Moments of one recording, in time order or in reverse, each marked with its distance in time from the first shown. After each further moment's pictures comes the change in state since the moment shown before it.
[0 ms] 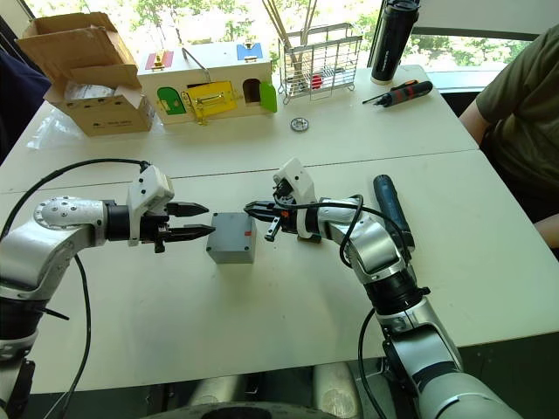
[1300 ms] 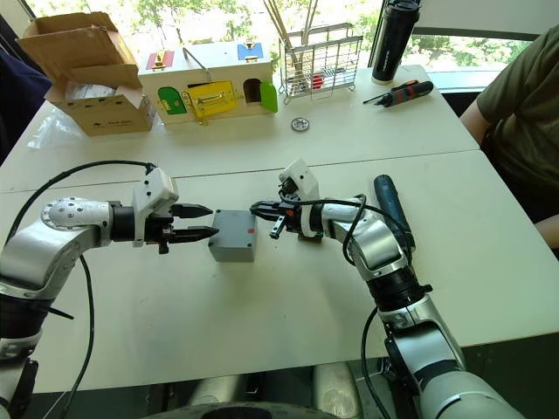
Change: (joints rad) left arm -0.007 -0.008 -0.028 0.013 0.003 -0.024 0.000; right arm -0.017 -0.027 -0.010 0.046 0.011 0.006 0.013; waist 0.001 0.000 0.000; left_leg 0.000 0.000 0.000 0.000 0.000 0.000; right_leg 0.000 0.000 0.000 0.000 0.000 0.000
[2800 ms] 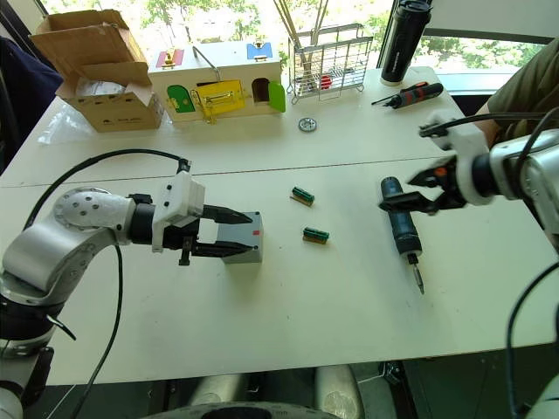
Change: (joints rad) left arm -0.087 -0.057 -0.079 -0.254 -0.089 0.026 -0.065; right arm -0.220 -0.896 -0.046 -0.111 0.253 0.828 0.242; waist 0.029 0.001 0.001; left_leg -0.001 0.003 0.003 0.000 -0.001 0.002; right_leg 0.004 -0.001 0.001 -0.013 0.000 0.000
